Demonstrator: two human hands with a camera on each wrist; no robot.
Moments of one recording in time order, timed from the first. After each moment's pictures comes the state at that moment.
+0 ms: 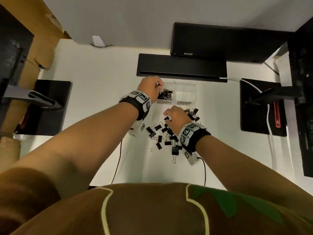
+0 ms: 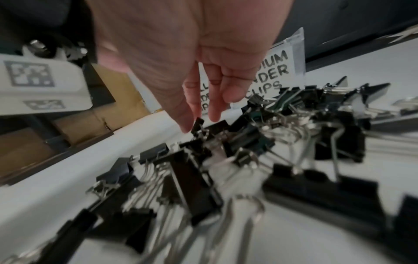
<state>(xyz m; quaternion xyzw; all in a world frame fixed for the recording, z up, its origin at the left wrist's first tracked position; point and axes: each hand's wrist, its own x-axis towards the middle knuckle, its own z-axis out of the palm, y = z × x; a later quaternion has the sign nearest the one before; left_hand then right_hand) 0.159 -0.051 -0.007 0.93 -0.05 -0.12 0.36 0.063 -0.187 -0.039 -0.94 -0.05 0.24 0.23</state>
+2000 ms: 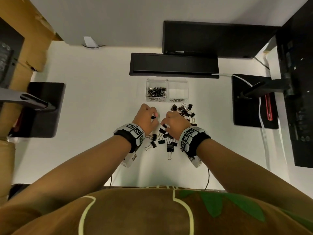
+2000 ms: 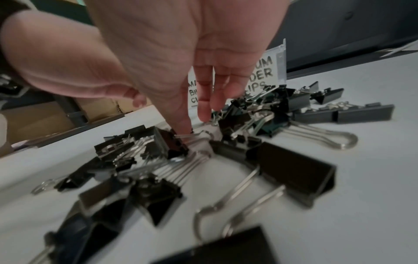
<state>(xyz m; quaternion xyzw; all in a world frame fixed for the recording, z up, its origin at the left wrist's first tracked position) 0.057 -0.042 -0.047 0.92 -0.12 -0.17 0.32 0.034 -0.206 -0.049 -0.95 -0.15 0.24 0.17</state>
